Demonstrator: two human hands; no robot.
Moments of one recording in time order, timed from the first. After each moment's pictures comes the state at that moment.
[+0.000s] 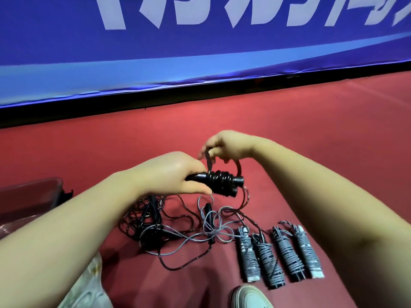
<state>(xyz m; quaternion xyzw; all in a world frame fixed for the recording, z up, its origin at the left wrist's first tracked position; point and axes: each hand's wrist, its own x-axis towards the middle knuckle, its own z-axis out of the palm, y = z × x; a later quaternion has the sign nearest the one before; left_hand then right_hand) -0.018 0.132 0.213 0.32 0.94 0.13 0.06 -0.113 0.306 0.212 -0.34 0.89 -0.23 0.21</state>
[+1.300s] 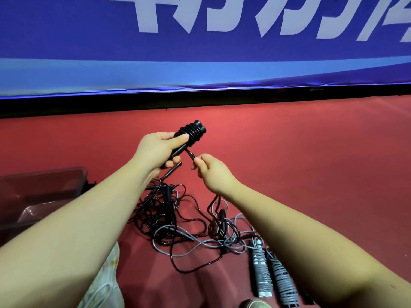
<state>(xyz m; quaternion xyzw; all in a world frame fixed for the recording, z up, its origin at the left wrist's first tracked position) -0.037 0.080 0.201 -0.17 0.70 0.69 -0.08 -0.060 0.220 0.159 -0.20 0.88 -0.42 0.11</state>
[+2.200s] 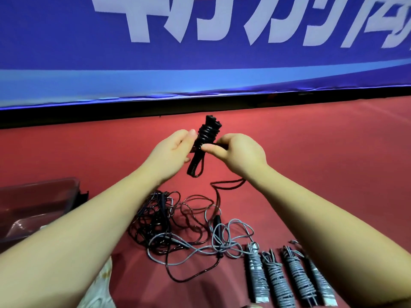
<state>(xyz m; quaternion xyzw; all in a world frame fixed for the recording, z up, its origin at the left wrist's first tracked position) -0.029 0.108 0.212 0.02 0.83 0.55 -0.09 -0.078 0.267 0.222 -0.17 0.95 -0.25 -0.06</state>
